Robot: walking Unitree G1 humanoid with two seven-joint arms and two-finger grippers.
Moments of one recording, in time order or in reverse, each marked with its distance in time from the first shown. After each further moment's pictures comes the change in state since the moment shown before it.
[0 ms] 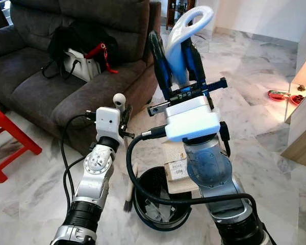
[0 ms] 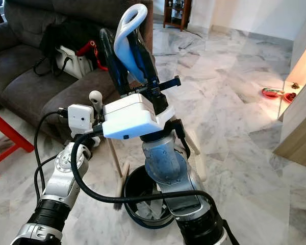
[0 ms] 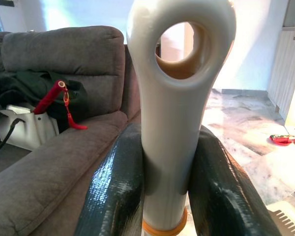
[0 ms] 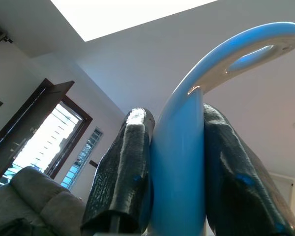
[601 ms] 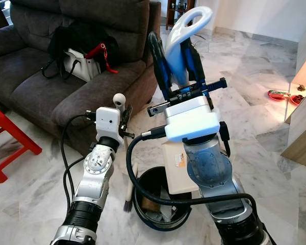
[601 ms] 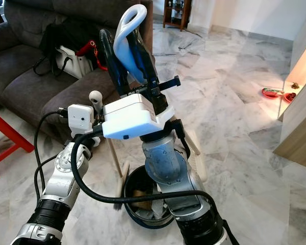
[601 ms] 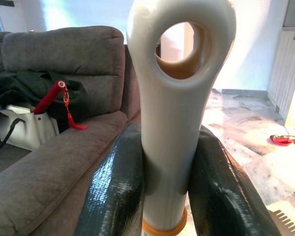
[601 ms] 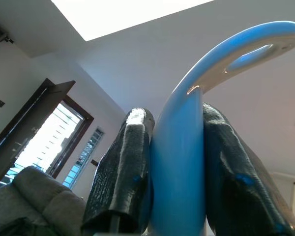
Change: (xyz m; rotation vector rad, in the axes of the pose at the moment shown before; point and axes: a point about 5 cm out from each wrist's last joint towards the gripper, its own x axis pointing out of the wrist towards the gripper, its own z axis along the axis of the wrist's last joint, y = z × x) left arm 0.000 0.000 0.000 0.000 0.000 0.000; right arm -0.001 -0.001 -0.002 0.017 0.012 -0.003
